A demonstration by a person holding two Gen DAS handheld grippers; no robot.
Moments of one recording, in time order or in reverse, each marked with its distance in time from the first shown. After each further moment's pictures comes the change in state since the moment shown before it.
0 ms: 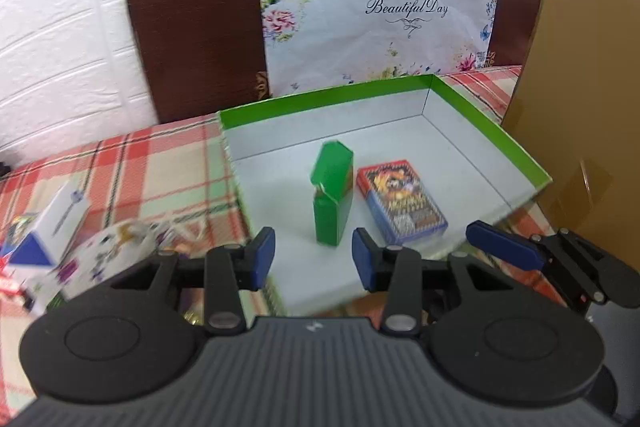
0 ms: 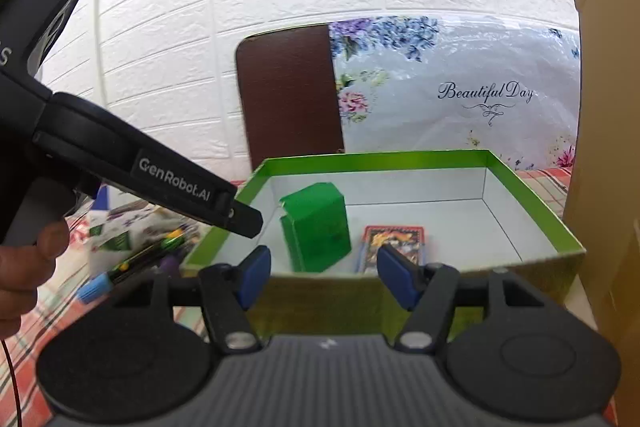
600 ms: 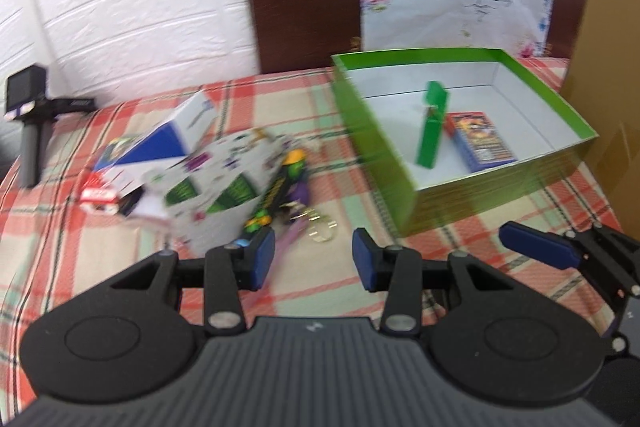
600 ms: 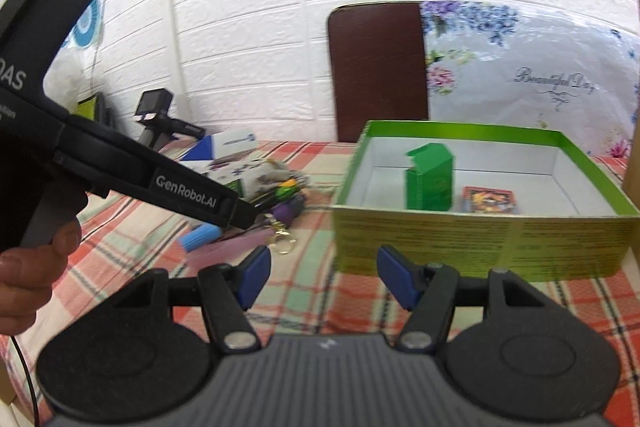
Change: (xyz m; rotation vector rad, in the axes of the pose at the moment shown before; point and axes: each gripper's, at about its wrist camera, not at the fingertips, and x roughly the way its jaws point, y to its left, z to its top) left arm -0.048 0.056 -0.057 -0.091 0.032 0.173; right arm -0.032 0.078 -0.021 -0.077 0.086 0.132
